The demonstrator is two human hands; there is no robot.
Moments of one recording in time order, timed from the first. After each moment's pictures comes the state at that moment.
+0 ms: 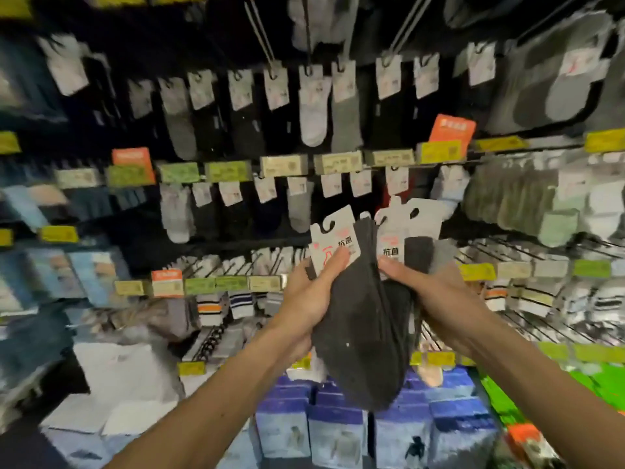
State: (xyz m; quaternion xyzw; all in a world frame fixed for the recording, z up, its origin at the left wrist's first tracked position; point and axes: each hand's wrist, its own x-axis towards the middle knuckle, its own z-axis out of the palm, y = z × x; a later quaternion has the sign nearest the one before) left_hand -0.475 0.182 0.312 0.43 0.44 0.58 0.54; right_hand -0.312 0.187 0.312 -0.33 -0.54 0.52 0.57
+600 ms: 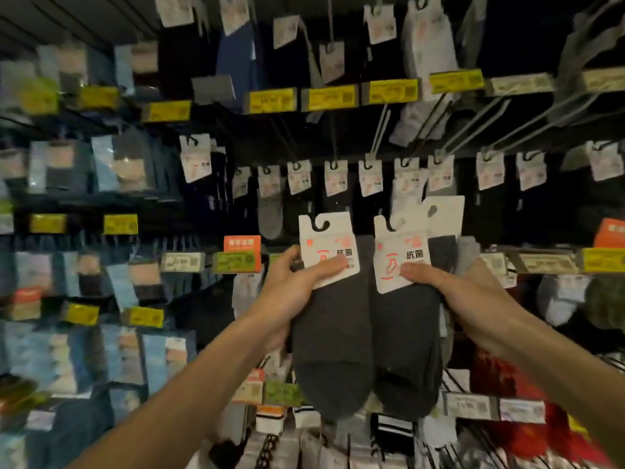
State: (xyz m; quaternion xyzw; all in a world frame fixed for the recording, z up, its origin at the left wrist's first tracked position) left_hand -0.715 0.264 0.434 0.51 0.43 0.62 0.41; right_hand -0.503 0.299 0.423 -0.31 -0.61 0.44 0.58
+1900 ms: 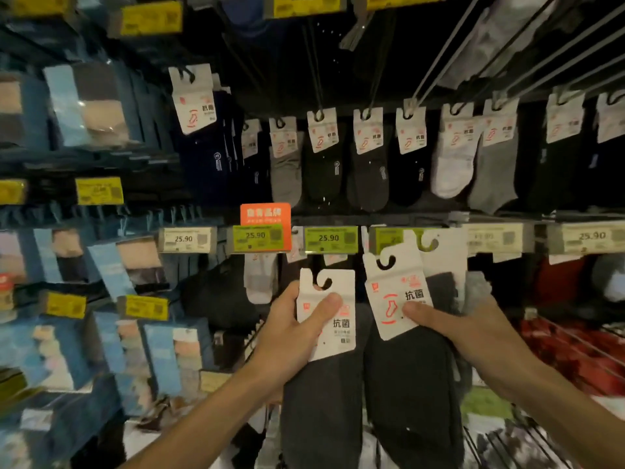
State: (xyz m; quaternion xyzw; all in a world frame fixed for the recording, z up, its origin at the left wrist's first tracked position) left_hand -0.820 0.342 0.334 0.56 0.50 0.57 0.34; right_hand -0.598 0.363 0.345 -0.36 -0.59 0.45 0.56
